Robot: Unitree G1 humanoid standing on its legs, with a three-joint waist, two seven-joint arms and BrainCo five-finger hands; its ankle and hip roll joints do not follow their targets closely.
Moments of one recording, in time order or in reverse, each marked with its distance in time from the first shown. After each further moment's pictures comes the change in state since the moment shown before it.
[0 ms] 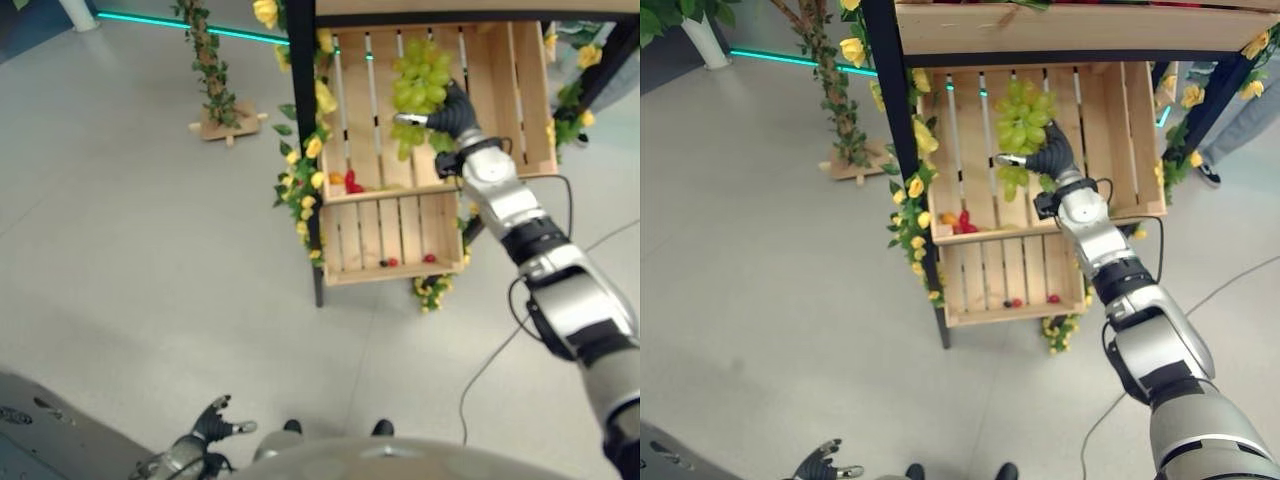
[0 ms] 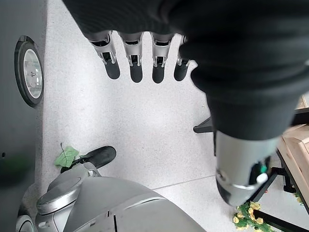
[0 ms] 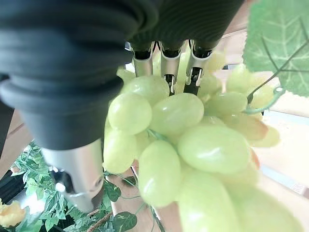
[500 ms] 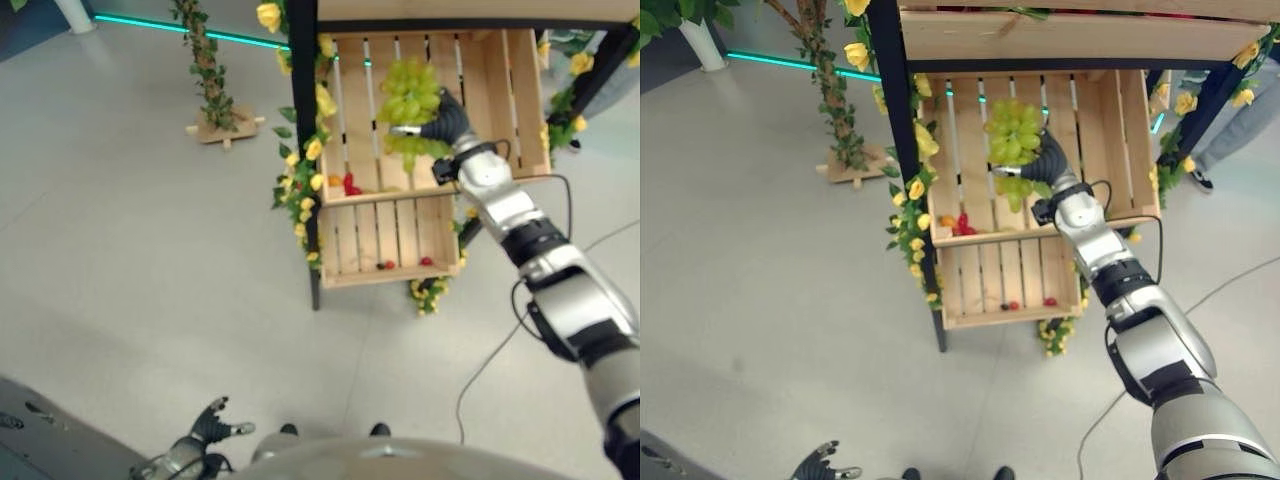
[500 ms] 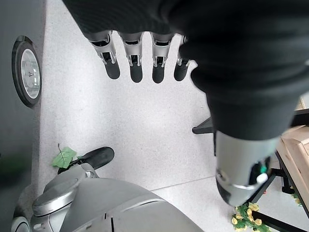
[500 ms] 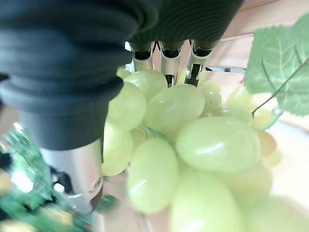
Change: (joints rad) left arm -0.006 -0.001 0.001 0.031 0.001 0.004 0.014; right arm -0.113 0.018 0.171 0.185 -0.206 0.060 0.011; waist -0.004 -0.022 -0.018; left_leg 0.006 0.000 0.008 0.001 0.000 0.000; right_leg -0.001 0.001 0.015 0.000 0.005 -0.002
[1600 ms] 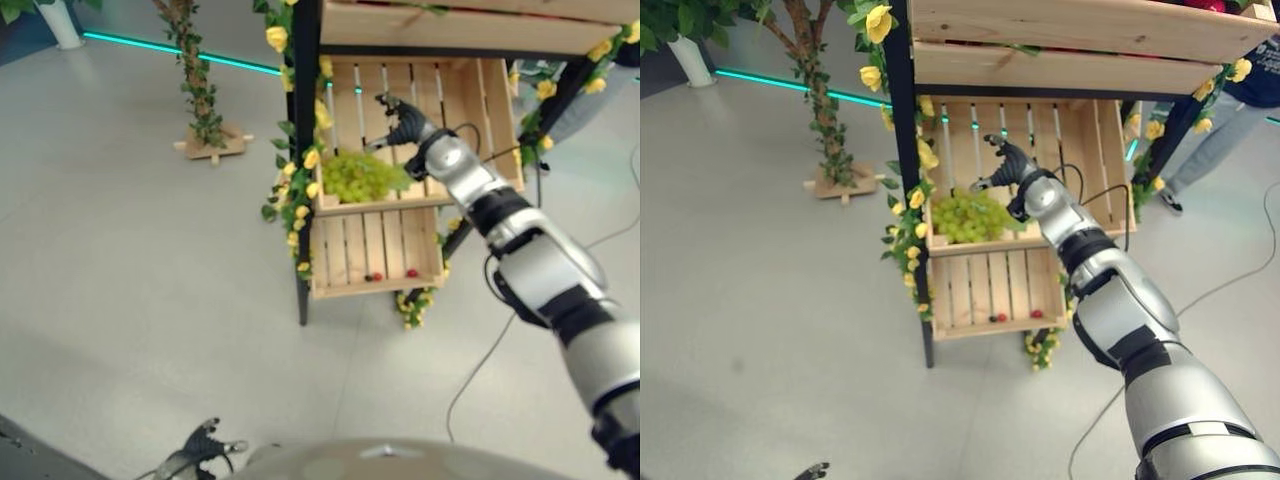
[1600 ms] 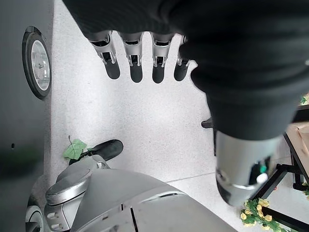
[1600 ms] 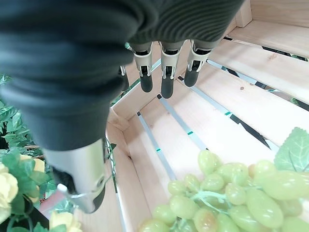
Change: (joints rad) left arm -0.012 -0.002 -0.001 0.076 -0.002 0.044 -0.011; right arm -0.129 0.116 0.036 0.146 -0.027 0.077 0.089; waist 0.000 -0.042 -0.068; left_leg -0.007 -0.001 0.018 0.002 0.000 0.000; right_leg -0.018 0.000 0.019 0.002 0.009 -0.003
